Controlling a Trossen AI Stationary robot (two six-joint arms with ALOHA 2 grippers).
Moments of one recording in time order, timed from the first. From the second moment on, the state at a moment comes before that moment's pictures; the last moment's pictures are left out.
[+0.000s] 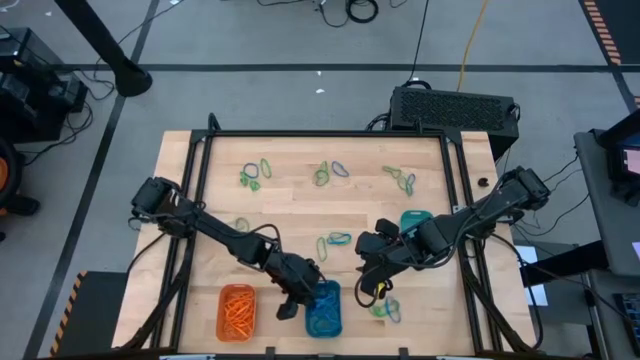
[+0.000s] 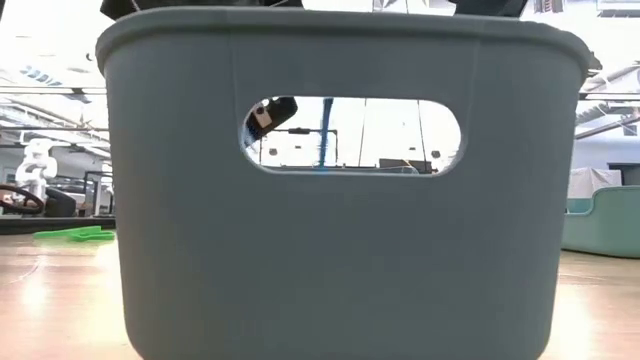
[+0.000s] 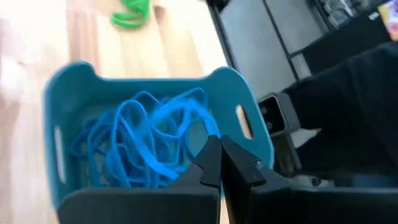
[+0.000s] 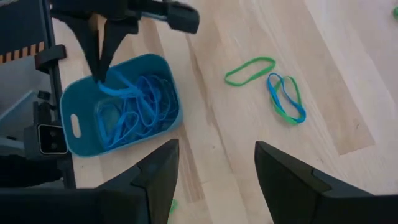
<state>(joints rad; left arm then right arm) -0.39 1.80 1.04 0.12 0.30 -0.44 0.46 1.57 1.40 -0.87 0.26 0.77</state>
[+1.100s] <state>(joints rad) -0.15 1.66 1.17 -0.40 0.41 -0.40 0.46 1.57 1.40 -0.87 0.25 0.66</state>
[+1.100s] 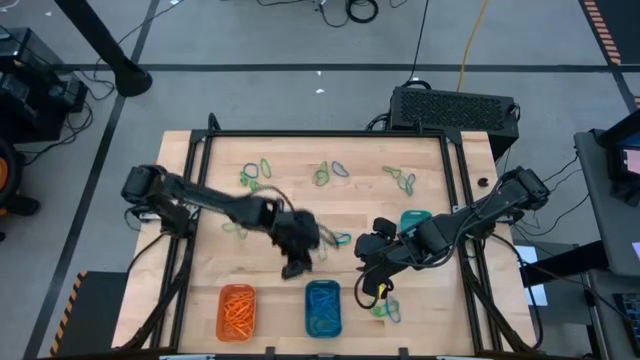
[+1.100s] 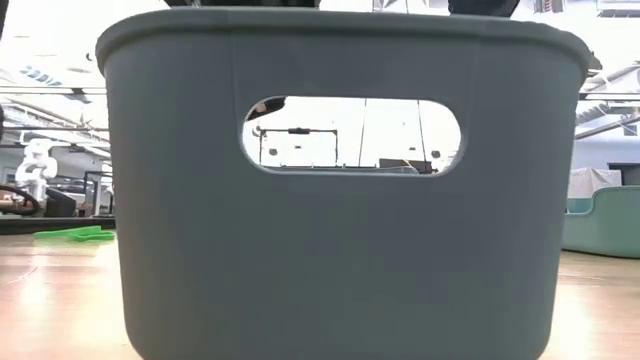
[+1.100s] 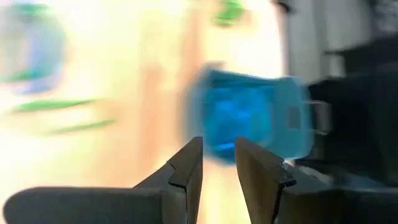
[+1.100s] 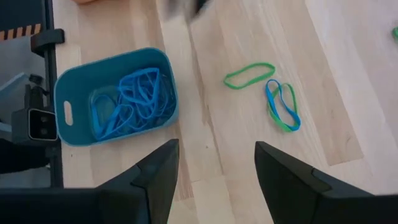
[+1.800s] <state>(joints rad) 0.63 1.62 1.17 -0.97 0.01 -0.24 0.36 1.40 1.40 -1.05 0.35 0.52</state>
